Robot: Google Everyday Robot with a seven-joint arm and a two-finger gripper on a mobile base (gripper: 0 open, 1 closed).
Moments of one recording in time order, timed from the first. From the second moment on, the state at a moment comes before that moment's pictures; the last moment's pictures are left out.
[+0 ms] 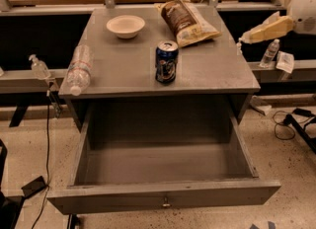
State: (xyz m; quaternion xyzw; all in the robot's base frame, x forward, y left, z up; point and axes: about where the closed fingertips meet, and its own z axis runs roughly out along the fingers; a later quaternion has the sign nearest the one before) arm 0.671 -0.266 1.011 -0.45 0.64 0.13 0.60
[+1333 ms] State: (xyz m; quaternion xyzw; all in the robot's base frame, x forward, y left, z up) arm 0.707 -0.181 0.989 -0.45 0.66 0.28 0.53
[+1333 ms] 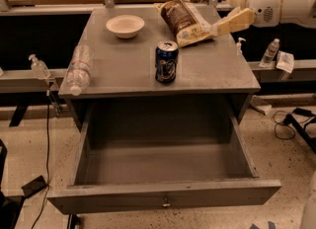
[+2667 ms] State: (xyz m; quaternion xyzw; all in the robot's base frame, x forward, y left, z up) arm 0.699 -0.131 0.965 -0.49 0.62 0.33 0.52
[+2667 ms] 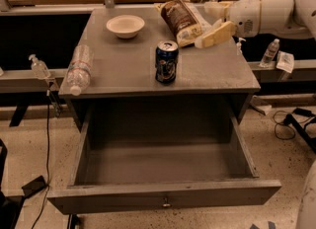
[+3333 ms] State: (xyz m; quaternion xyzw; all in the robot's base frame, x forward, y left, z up) arm 0.677 -0.083 0.936 -0.53 0.58 0.36 0.51
